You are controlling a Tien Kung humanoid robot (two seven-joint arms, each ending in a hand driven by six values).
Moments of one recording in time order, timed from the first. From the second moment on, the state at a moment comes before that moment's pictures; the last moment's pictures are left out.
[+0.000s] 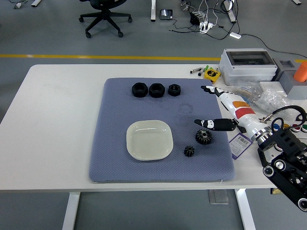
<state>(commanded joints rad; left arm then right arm) -0.12 0.06 -0.72 -0.19 1.04 0.13 0.15 0.55 -0.36 0.79 1.20 -1.88 -0.25 0.20</state>
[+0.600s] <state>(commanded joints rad) -0.13 0.07 -0.70 -0.19 1.01 0.14 0.15 0.74 -0.38 0.57 1.10 -1.89 -0.06 0.17</state>
